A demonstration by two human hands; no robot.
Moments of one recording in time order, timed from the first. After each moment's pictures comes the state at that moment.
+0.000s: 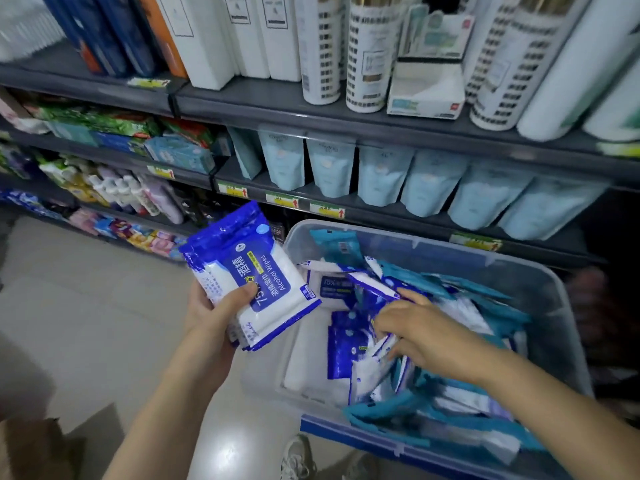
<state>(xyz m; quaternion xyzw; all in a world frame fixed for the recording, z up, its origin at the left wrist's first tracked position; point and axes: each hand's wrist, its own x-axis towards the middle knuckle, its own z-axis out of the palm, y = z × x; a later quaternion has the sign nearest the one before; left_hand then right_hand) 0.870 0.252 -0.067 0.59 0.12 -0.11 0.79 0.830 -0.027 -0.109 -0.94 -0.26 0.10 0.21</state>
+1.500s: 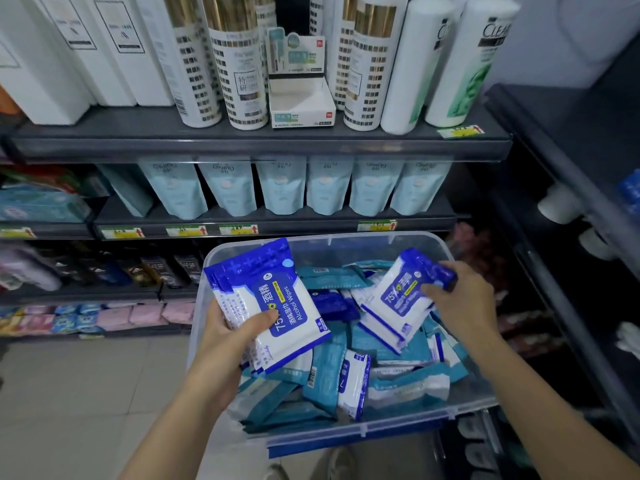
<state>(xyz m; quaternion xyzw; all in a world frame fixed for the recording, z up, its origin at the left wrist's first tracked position) 0.886 0.194 -0.091 0.60 0.05 -0.32 0.74 0.767 -0.080 -0.082 -0.82 0.46 -0.16 0.30</state>
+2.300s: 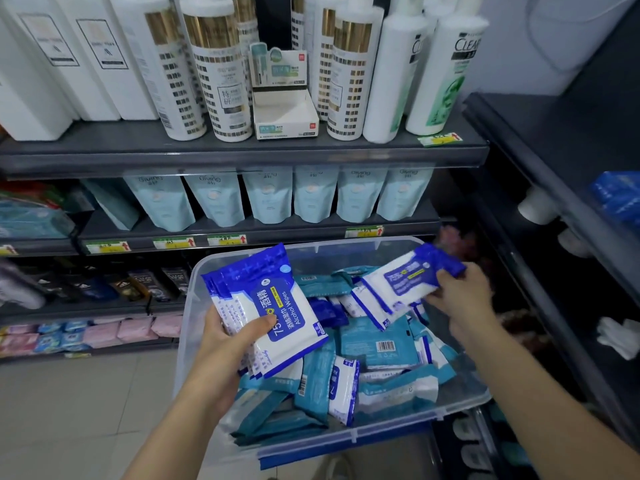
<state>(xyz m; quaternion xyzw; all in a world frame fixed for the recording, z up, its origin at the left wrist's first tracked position) 0.885 0.183 -0.088 0.59 0.03 -0.33 0.73 0.773 -0.099 -0.082 -0.56 0.53 -0.26 0.58</state>
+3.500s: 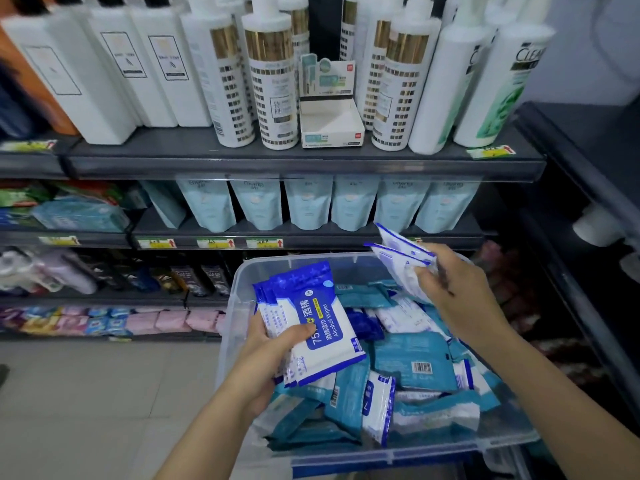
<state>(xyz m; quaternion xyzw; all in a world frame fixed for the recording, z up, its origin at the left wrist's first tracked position) 0.892 0.186 -0.091 0.58 0.03 -0.39 0.72 0.804 -0.052 -0.034 -0.91 0.17 -0.19 0.33</state>
